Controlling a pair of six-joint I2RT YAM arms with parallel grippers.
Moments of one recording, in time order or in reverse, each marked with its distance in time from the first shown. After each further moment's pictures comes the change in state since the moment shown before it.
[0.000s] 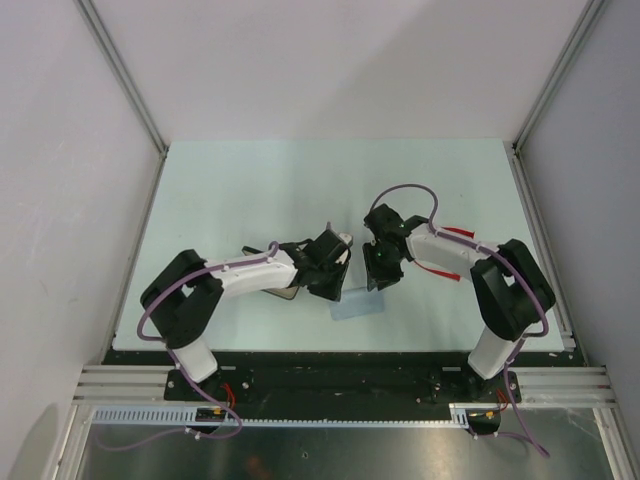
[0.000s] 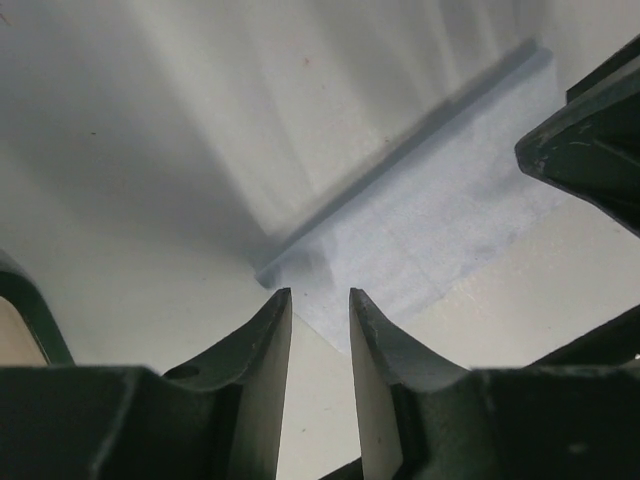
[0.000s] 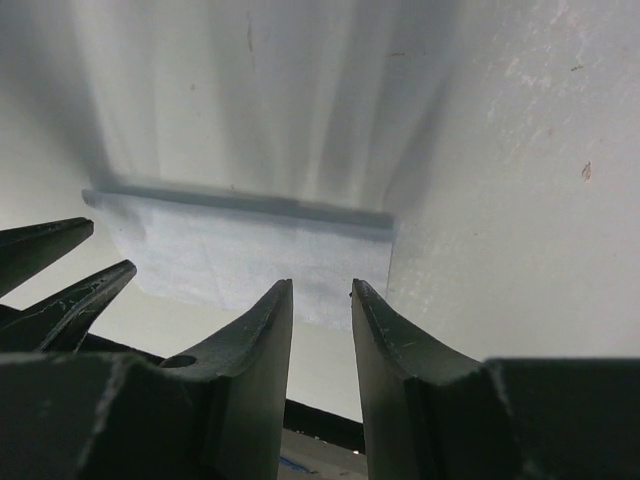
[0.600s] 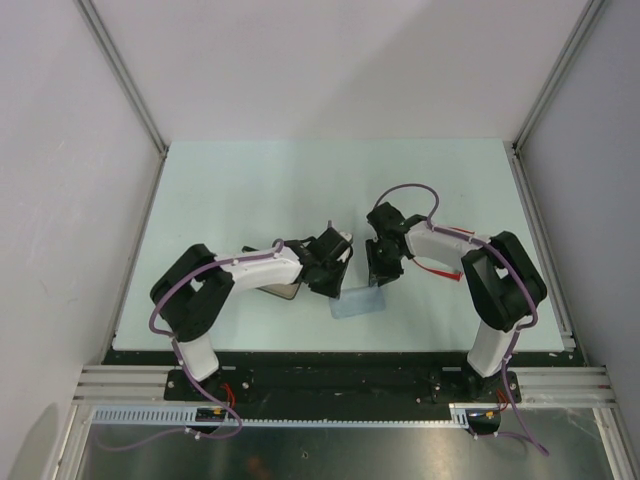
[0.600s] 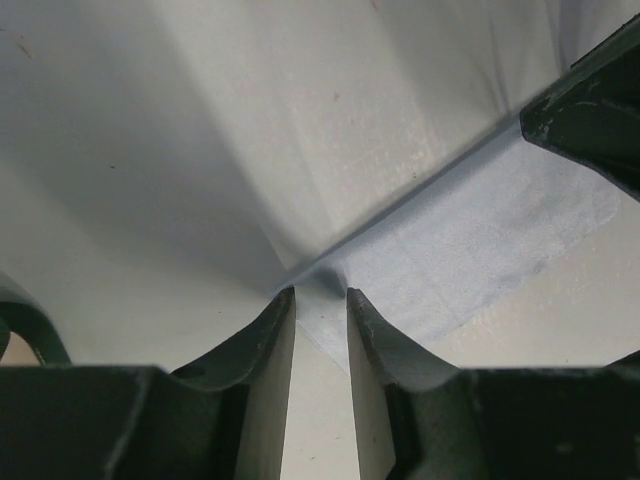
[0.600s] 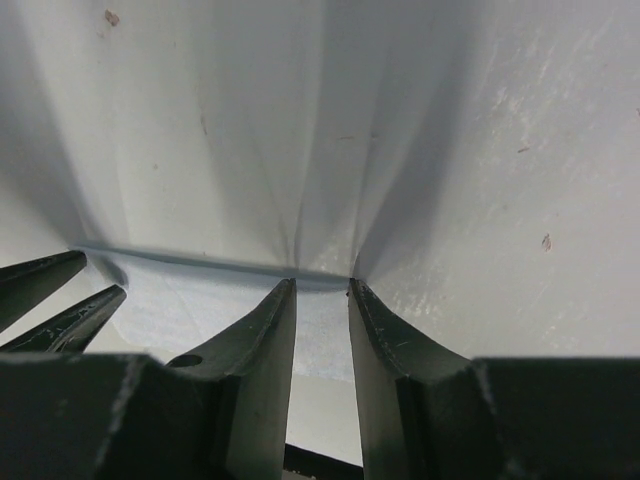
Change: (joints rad) left arm 0.022 0.069 0.032 0.006 -0.017 0.000; right arm -0.042 0.069 0.000 0.074 0.008 0.003
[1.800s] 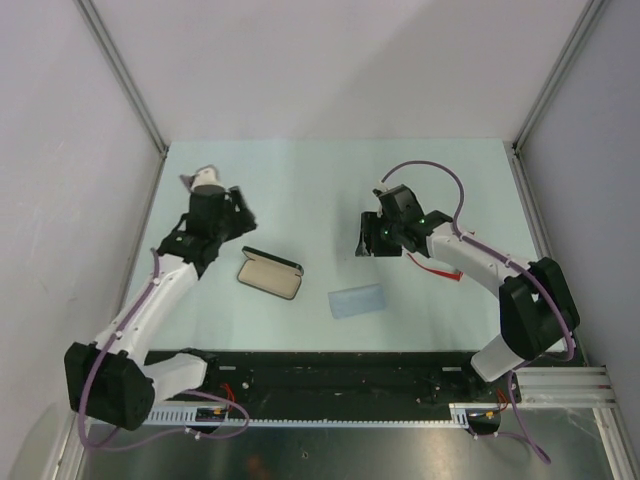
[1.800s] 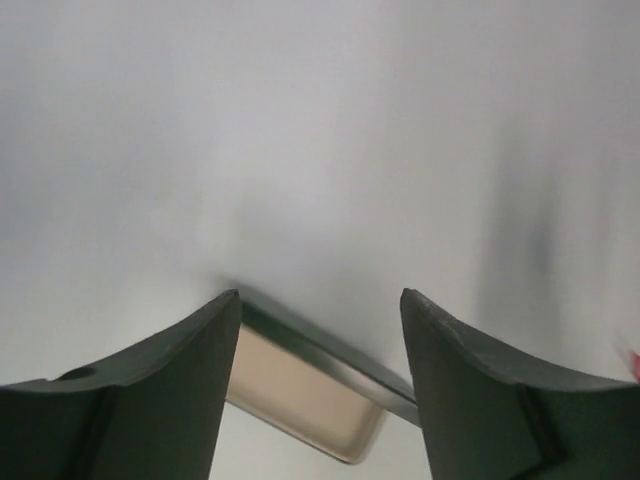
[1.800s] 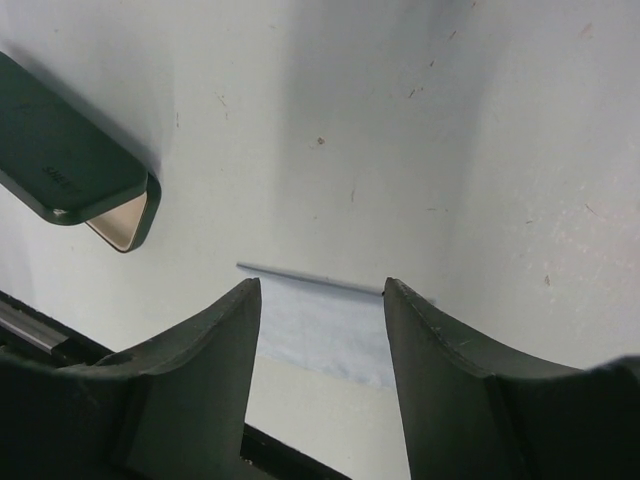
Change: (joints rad) left arm 0.519 -0.611 -0.090 0.017 -0.214 -0.011; right arm -0.010 -0.218 -0.002 0.158 -0.006 0.032
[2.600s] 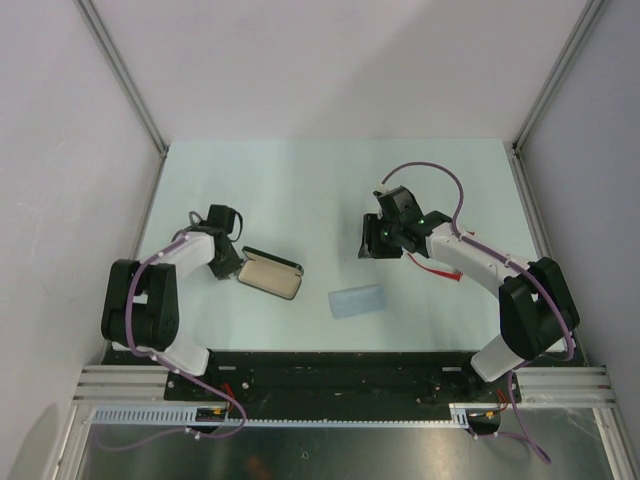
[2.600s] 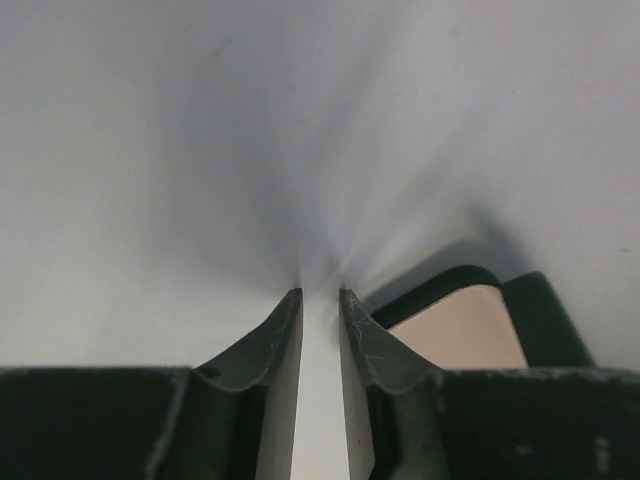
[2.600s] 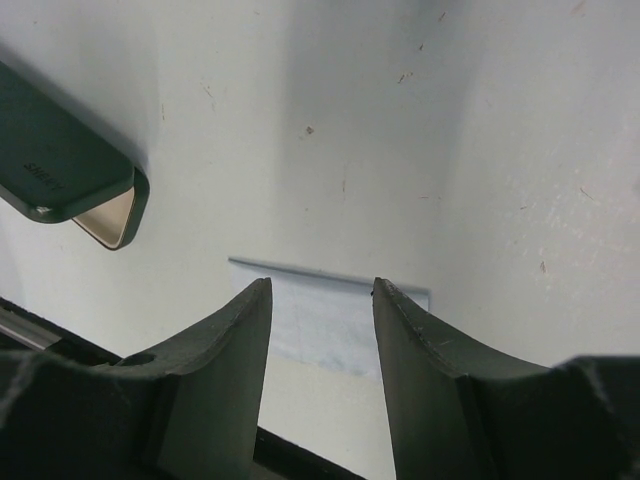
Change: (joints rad) left arm 0.218 0.398 -0.127 -0.153 -0.050 -0.149; right arm 0.006 0.003 0.000 -0.024 0.017 0.010
